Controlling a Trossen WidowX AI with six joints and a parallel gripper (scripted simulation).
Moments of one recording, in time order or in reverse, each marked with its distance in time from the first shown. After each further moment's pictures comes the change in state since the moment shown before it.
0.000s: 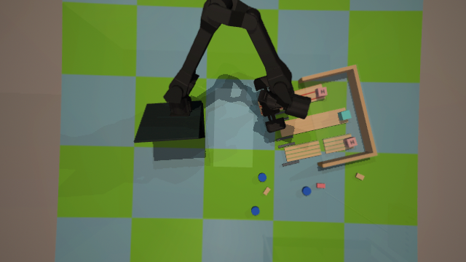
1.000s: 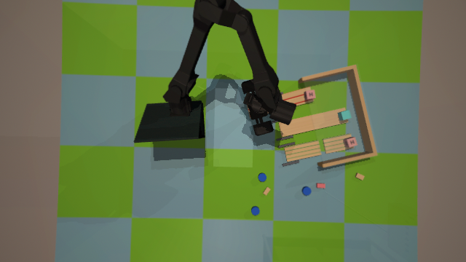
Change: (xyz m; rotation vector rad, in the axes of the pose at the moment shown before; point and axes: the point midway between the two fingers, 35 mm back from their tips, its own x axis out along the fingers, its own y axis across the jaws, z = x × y) arm -0.001 0.001 -0.043 0.000 -0.001 -0.002
